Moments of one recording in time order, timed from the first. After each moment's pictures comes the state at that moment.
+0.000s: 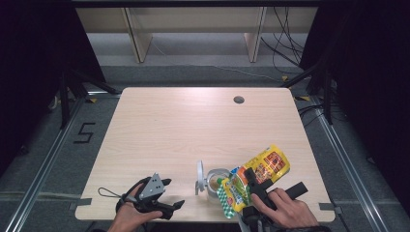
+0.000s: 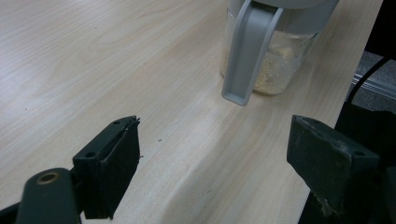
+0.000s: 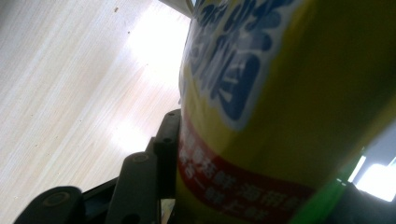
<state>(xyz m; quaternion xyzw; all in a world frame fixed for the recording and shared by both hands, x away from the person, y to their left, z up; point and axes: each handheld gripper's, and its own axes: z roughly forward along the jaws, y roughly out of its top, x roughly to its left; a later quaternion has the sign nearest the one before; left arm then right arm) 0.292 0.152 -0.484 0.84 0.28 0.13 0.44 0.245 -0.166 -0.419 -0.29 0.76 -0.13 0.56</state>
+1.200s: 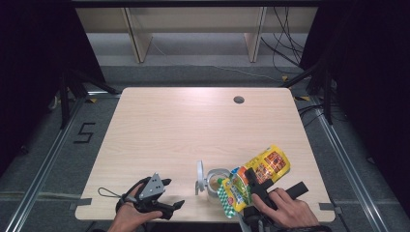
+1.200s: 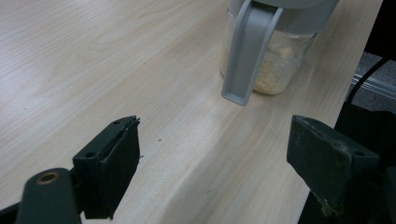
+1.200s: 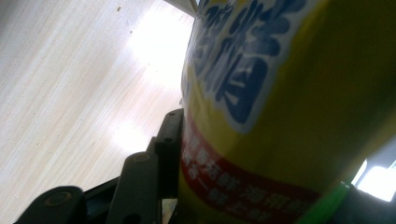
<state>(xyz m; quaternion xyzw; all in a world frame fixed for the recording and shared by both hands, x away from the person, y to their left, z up) 0.293 0.153 -0.483 0.85 0.28 0.13 0.44 0.245 -0.168 -0.419 -0.29 0.76 -0.12 0.57</state>
